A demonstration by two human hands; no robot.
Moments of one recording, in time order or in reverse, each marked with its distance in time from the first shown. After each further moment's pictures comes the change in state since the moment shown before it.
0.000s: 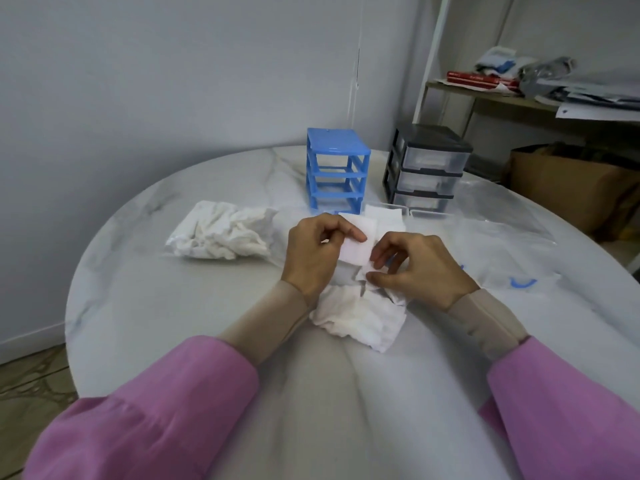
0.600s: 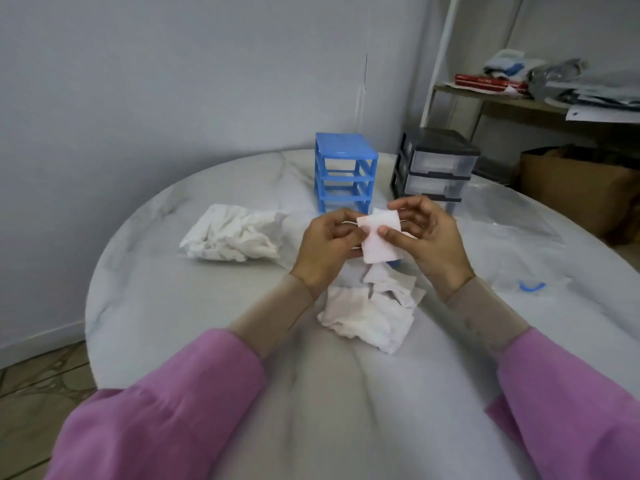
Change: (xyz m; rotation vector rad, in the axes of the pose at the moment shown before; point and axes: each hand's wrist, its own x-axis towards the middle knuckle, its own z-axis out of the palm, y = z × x) left_hand 0.008 0.006 0.001 -0.370 -0.135 -0.221; right_hand 0.022 0.001 0.007 0.782 0.302 -0.081
